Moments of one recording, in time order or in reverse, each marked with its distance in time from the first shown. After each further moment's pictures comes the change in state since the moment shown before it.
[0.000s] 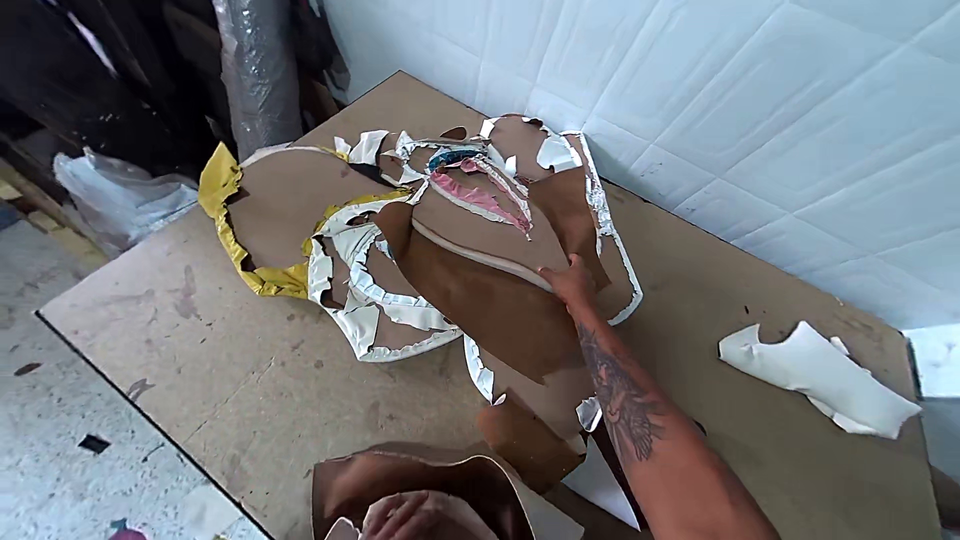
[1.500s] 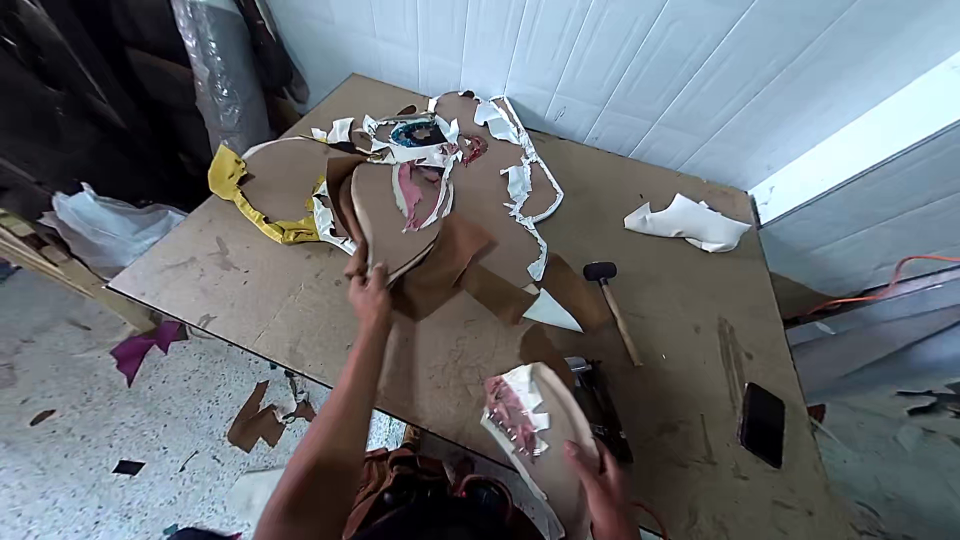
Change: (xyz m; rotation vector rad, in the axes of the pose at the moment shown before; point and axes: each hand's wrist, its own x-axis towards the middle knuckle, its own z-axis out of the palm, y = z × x) left_hand 0.061 -0.016 -0.083 -1.017 1.305 -0.242; right_hand -0.655 0.281 -0.051 0.760 0.071 0.234
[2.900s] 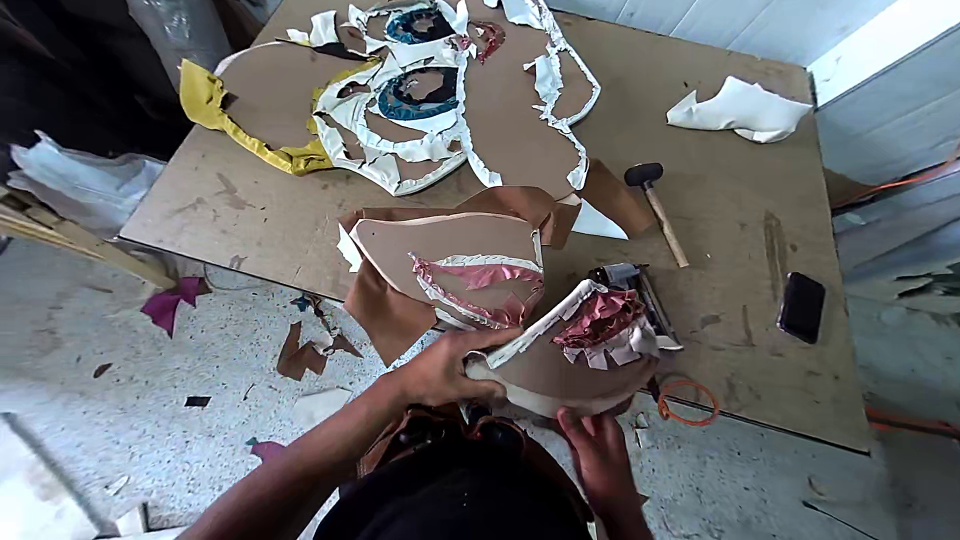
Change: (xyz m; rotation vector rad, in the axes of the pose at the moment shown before) left_hand -0.174 0.094 -0.144 0.324 -1.510 0.135; right_hand -0.154 -0.007 0.116 0.380 -0.100 -0.070
